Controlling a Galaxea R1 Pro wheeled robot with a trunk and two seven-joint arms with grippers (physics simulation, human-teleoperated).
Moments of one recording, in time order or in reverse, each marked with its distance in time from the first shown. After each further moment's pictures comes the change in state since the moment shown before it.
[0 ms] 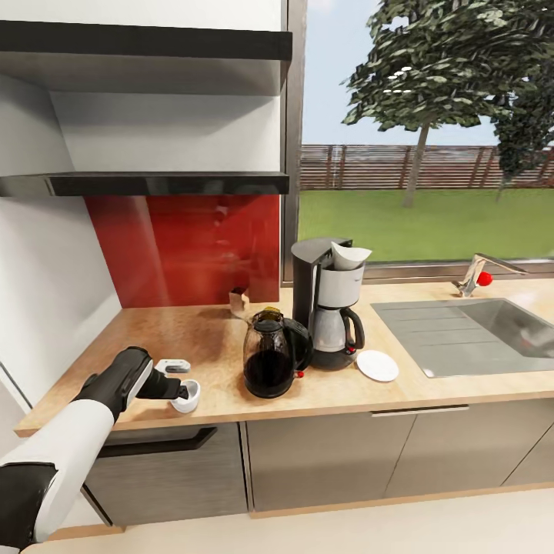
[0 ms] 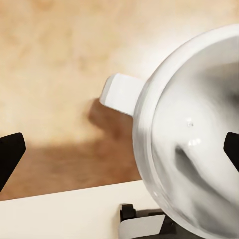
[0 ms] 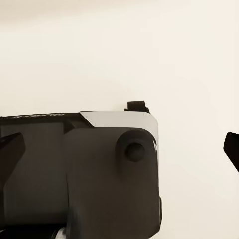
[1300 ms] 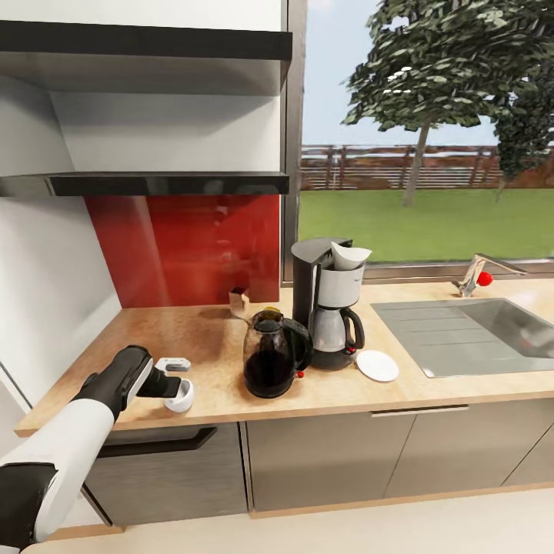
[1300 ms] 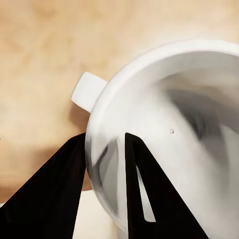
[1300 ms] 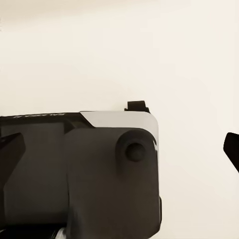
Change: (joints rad) left arm 0.000 0.000 0.003 -0.012 0.000 0.003 0.000; right arm 0.000 0.001 0.001 0.000 0.000 0.000 -0.001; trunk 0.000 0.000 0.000
